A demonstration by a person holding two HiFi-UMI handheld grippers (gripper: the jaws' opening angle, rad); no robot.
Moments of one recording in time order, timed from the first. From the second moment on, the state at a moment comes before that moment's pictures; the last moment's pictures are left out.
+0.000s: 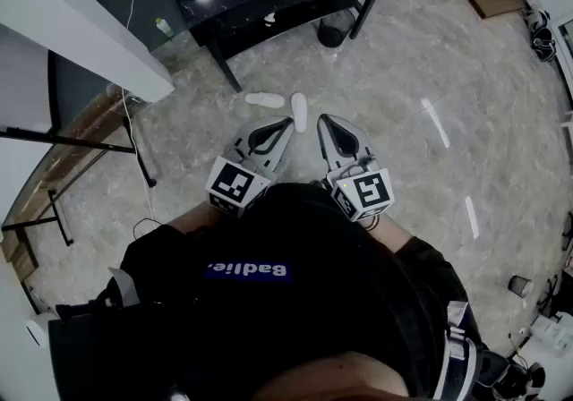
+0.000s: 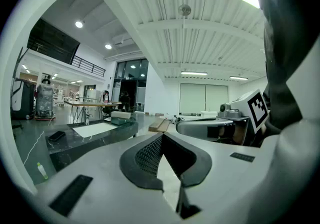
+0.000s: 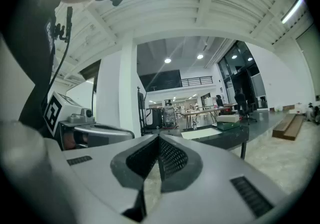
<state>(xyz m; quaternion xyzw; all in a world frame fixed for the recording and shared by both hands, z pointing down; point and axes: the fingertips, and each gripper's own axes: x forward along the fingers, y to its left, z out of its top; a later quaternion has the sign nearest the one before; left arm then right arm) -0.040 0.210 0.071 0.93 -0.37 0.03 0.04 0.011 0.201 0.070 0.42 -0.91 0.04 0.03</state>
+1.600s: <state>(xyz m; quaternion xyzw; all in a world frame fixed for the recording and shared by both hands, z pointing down) 0.012 0.142 0.154 0.88 -0.45 0.10 0.10 0.096 0.138 0.129 0.38 -0.92 0.12 0.00</state>
